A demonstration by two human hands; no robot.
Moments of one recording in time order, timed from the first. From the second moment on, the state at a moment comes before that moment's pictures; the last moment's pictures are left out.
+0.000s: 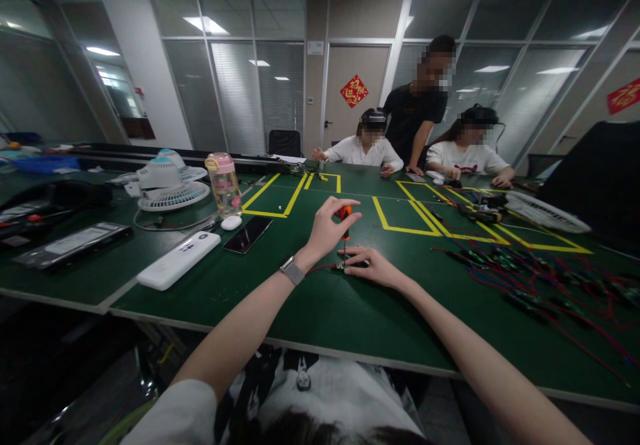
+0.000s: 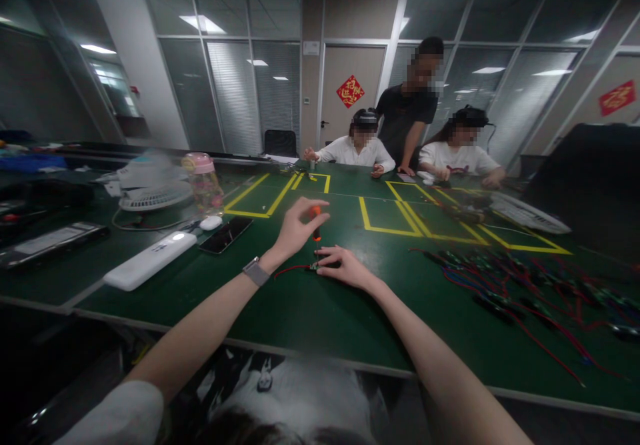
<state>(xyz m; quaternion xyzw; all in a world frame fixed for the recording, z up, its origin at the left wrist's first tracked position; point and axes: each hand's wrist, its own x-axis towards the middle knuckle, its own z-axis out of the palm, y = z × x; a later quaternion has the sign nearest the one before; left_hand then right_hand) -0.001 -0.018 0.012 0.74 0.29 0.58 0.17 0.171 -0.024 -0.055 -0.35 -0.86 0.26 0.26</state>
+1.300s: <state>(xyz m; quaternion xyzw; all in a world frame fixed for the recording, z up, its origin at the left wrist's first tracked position) 0.000 -0.015 0.011 0.74 0.25 0.57 0.26 0.170 -0.023 -0.058 -0.35 -0.86 0.26 0.26</state>
